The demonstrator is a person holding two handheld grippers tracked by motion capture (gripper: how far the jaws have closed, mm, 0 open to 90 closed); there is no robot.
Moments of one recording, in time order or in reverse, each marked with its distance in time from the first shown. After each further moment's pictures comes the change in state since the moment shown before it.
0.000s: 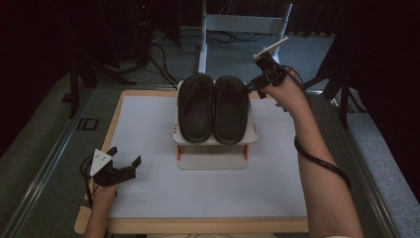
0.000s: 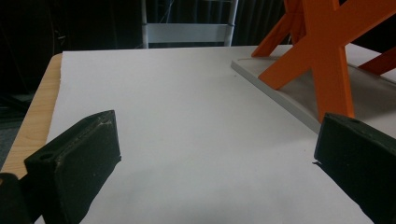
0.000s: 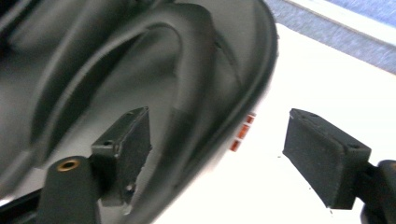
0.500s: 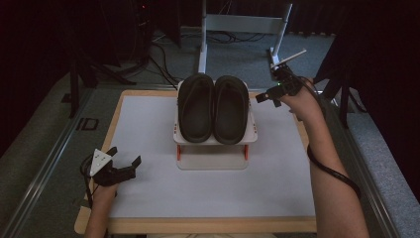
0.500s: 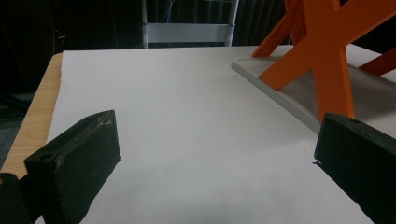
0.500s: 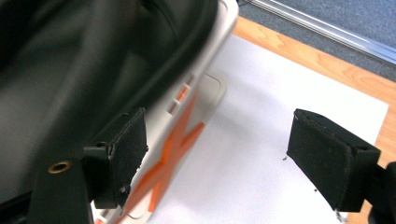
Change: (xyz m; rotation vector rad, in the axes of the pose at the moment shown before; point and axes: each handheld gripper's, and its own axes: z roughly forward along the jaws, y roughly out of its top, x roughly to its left) left arm 0.000 0.000 0.000 -0.001 0.001 -0.002; right arm -0.039 -0.043 0.000 -0.060 -0.048 -0.002
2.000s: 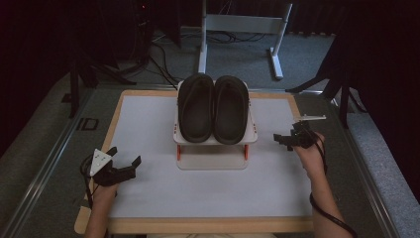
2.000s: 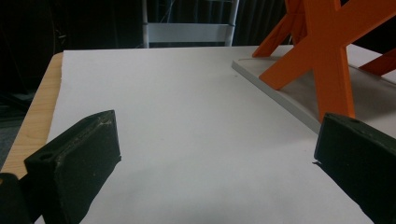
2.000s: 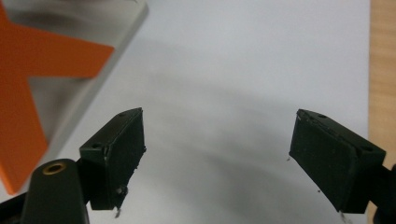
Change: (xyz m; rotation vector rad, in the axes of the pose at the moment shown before) left arm 0.000 0.000 0.000 0.001 0.002 -0.002; right arm -0.060 -0.173 0.084 -0.186 -0.090 0.182
